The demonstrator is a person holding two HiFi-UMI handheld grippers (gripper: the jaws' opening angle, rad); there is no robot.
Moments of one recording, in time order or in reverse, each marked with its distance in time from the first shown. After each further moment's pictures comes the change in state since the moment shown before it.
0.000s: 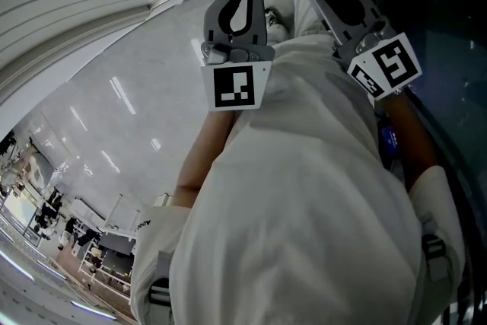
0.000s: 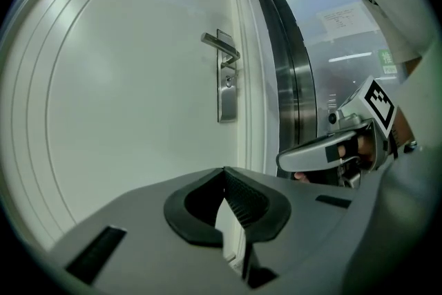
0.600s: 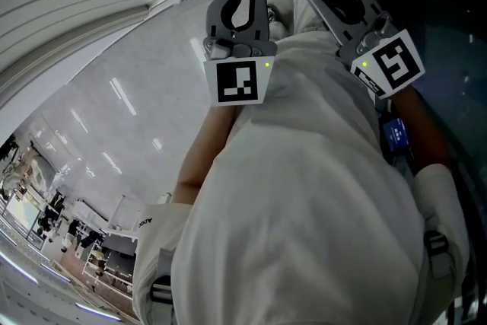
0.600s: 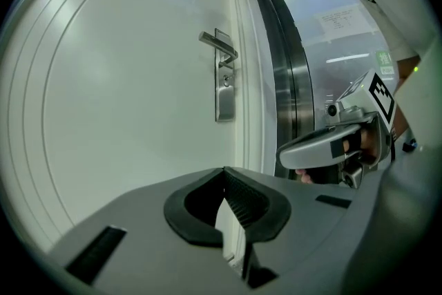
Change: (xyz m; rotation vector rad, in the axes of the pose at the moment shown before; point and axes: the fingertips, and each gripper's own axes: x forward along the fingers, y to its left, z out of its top) left arm 0.000 -0.004 0.000 0.006 -0.009 -0.023; right arm -0.001 0.016 0.008 -0.090 0.022 0.049
